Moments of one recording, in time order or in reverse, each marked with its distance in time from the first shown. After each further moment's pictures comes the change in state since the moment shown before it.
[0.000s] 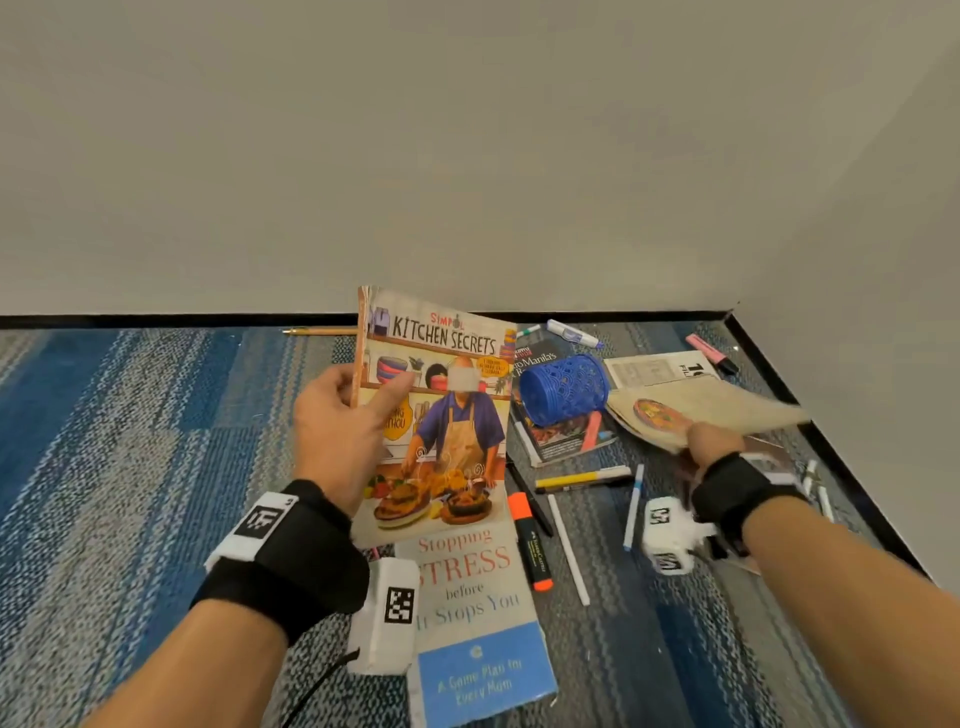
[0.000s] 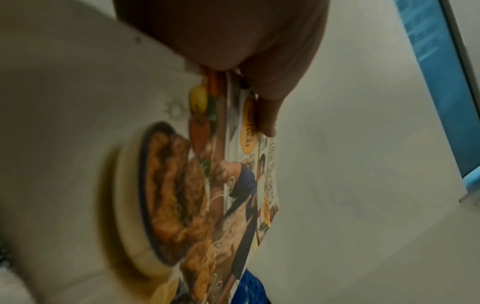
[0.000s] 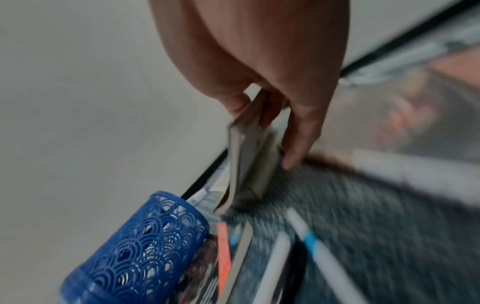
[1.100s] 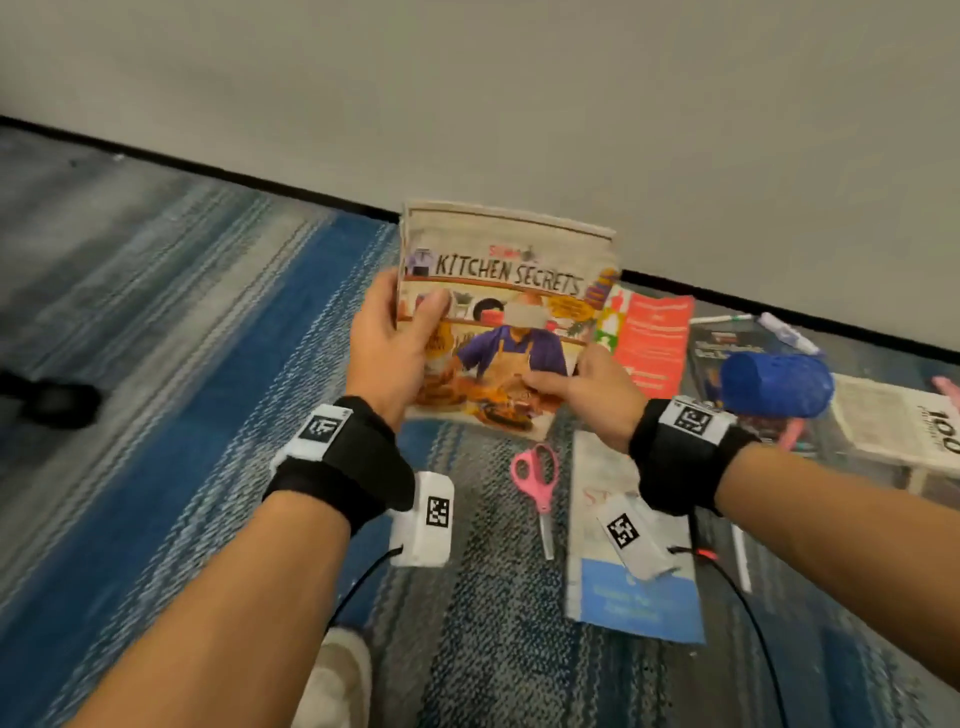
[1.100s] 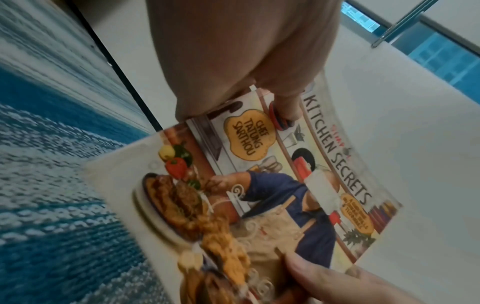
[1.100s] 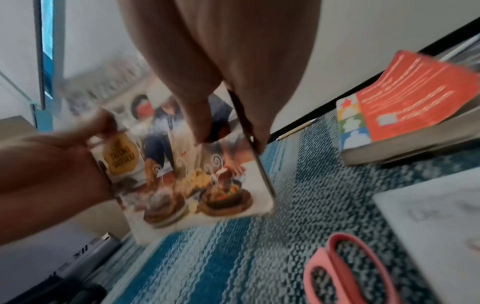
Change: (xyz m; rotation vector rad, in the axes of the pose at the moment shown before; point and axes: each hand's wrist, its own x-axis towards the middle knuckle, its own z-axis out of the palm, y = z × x) left_hand -0.036 -0.012 -0.169 -0.118 0.296 0.180; right_hand -0.274 -0.048 0.220 -0.103 -1.025 -0.738
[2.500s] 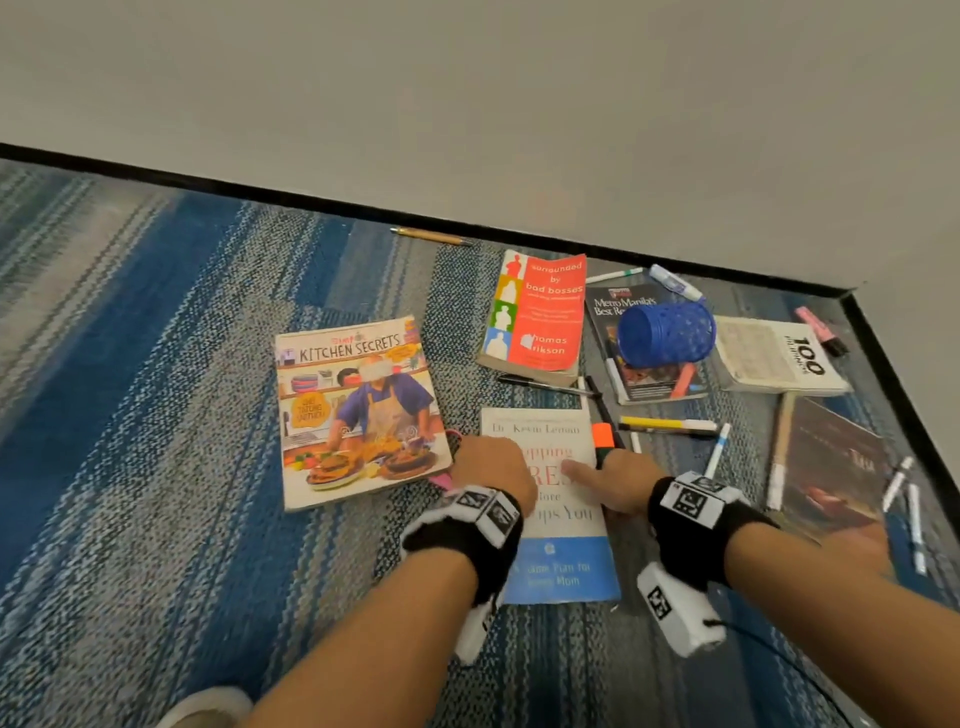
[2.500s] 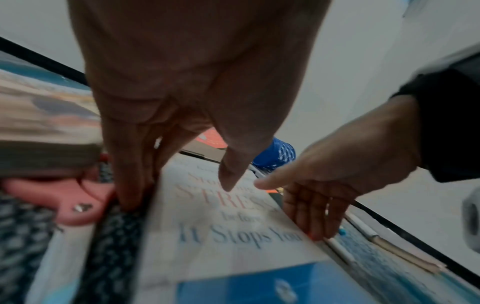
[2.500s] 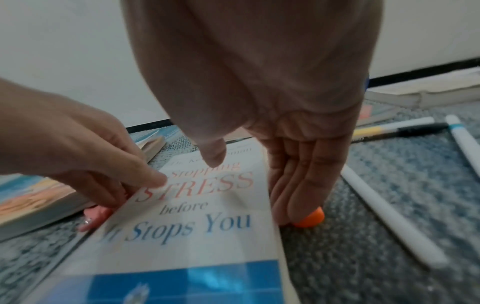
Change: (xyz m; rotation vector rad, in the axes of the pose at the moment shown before) left_hand -0.088 -0.122 0.154 1.412 -0.816 -0.215; right_hand -0.086 0.114 -0.096 -0.931 -0.108 0.764
